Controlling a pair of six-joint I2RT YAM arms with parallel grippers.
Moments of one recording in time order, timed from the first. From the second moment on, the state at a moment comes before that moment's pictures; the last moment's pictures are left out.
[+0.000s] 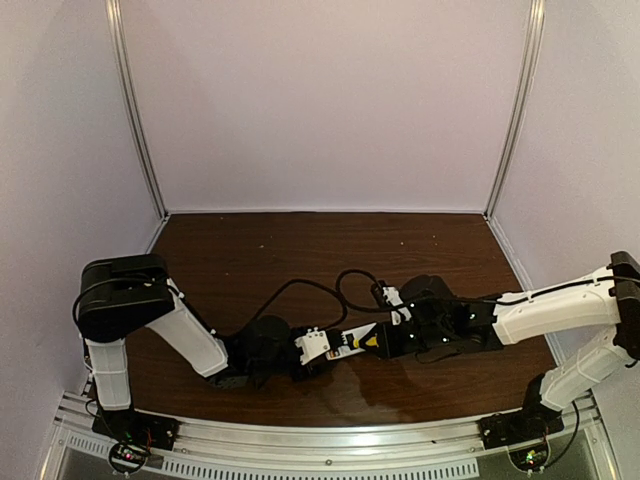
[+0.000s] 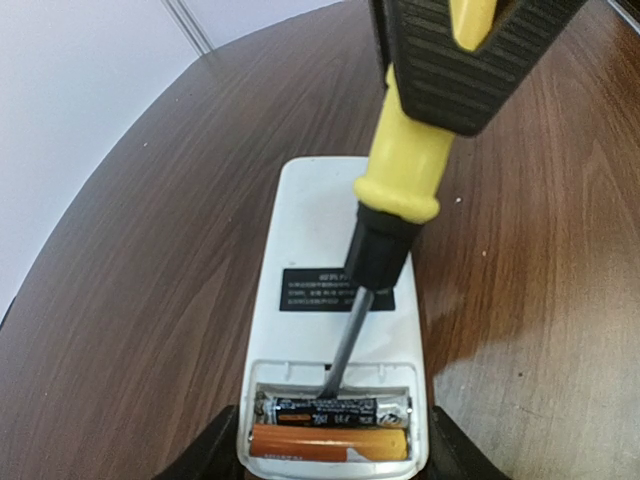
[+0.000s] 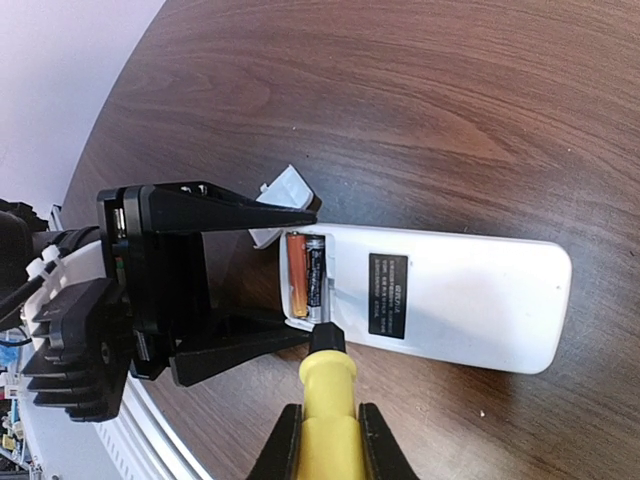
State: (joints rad) left arm -1.13 1.97 0.63 0.90 -0.07 0.39; right arm 1.00 1.41 0.67 0.01 -0.07 0.70
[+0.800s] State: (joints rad) left arm -1.12 1.97 0.63 0.91 -0.08 0.39; right arm 0.86 1.46 0.52 0.31 -0.32 0.74
